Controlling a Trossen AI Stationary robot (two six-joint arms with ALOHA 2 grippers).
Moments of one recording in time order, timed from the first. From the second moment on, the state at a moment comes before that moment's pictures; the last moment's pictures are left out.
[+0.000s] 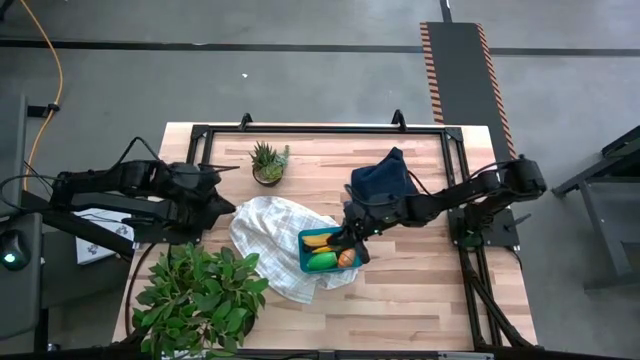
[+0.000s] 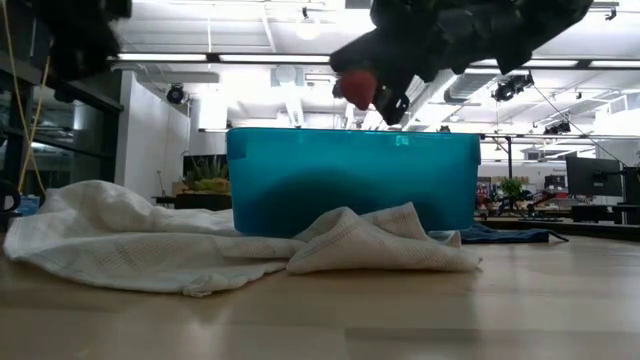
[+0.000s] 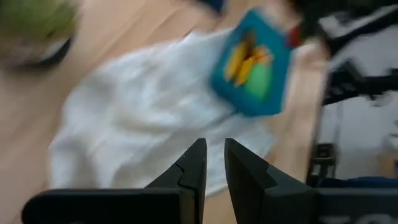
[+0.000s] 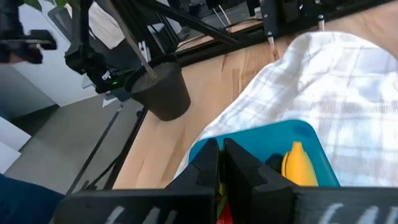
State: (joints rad) left arm 0.11 0.56 0.76 -0.95 0.04 -0.74; right arm 0.12 1.55 0.75 0.49 -0.21 0.36
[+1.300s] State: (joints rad) left arm 0.11 0.68 0.76 -0.57 0.24 -0.16; right arm 0.12 1.57 0.76 0.45 -0.19 0.36
